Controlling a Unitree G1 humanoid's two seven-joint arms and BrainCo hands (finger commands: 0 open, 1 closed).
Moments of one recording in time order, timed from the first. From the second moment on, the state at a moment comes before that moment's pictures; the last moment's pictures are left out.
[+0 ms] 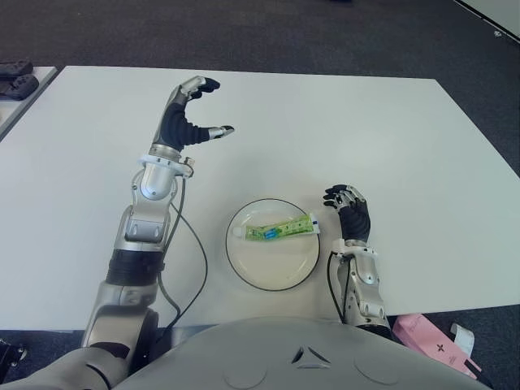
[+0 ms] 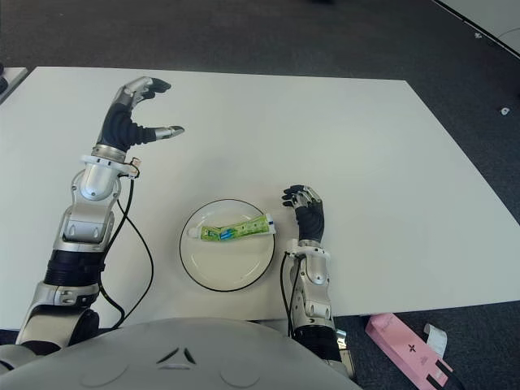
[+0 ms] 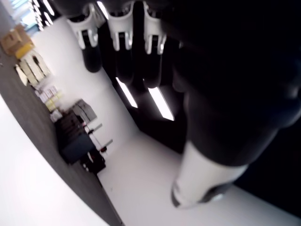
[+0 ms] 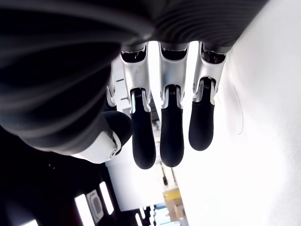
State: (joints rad) left arm -0.18 0.19 0.03 -0.07 0.25 -0.09 -0.02; right arm 0.21 0.05 -0.04 0.15 0.23 -0.24 -0.04
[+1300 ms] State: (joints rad) left arm -0.08 0.10 0.15 0.33 0.00 -0.31 0.00; right arm 0.17 0.05 -0.08 0.15 0.25 -0.19 0.00
